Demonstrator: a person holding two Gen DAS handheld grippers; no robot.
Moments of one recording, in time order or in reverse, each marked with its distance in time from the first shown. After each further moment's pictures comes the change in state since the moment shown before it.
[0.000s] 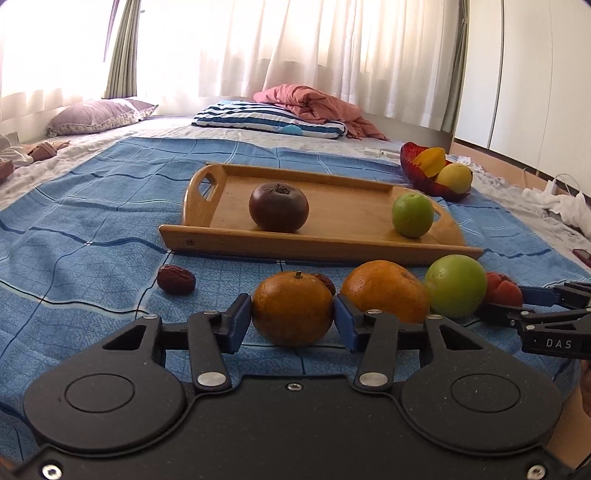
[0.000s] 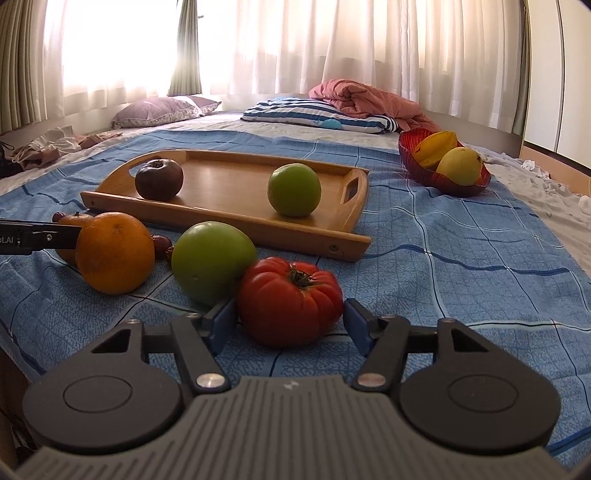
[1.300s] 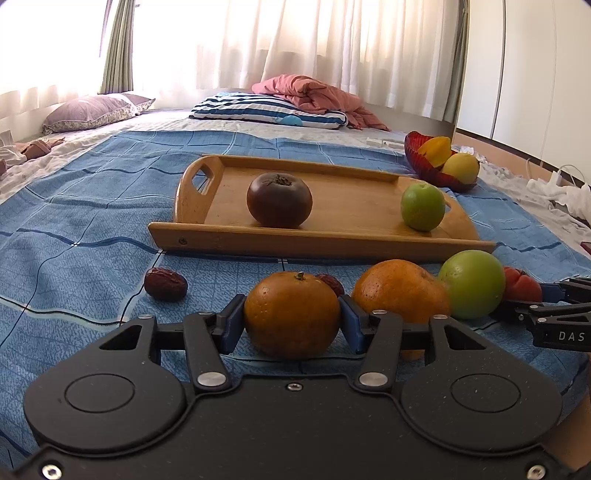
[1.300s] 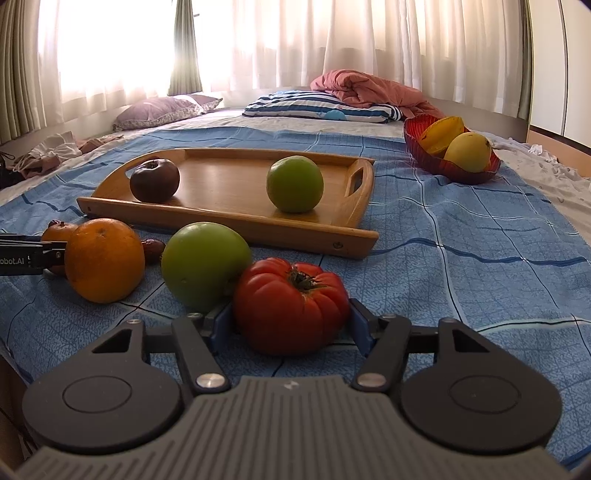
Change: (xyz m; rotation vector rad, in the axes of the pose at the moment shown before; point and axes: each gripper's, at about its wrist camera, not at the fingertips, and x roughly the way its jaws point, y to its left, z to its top) left arm 0.030 0.000 0.005 0.013 0.027 -0.001; right arm 0.016 -0.007 0.003 0.042 0.023 0.033
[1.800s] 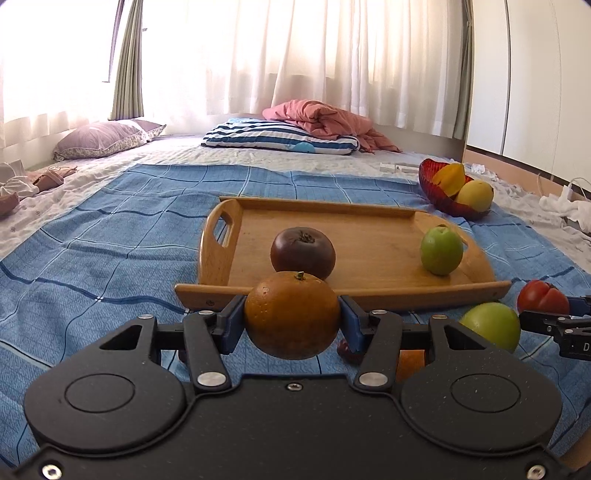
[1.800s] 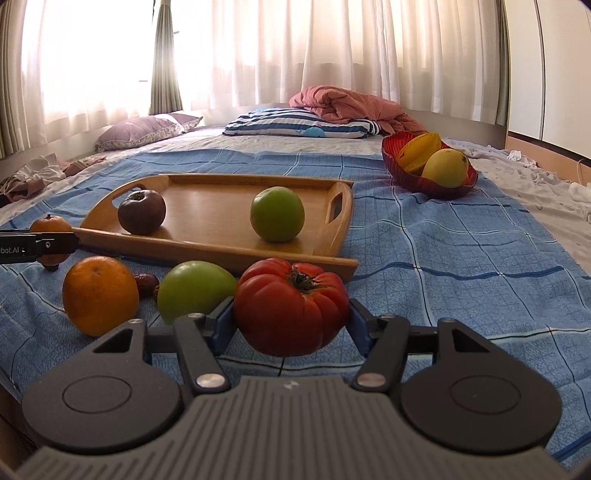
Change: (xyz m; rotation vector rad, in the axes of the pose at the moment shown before) left arm -0.004 0.013 0.042 0.011 -0.068 0.043; right arm -0.014 0.001 0.017 0.041 -0.056 -0.062
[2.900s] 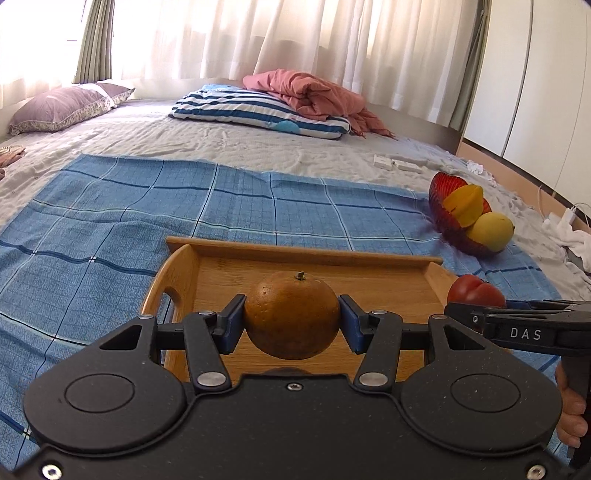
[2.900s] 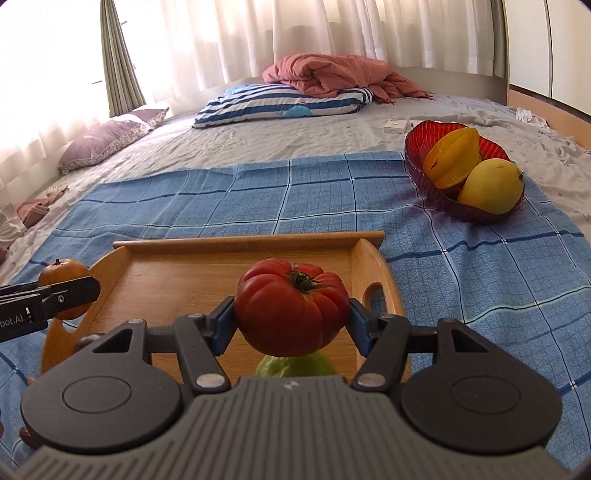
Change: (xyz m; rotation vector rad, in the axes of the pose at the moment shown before) left arm 0.161 0.008 0.122 -0.066 0.152 -0.098; right arm 0.154 0.006 0.141 0.143 0.162 -0.026
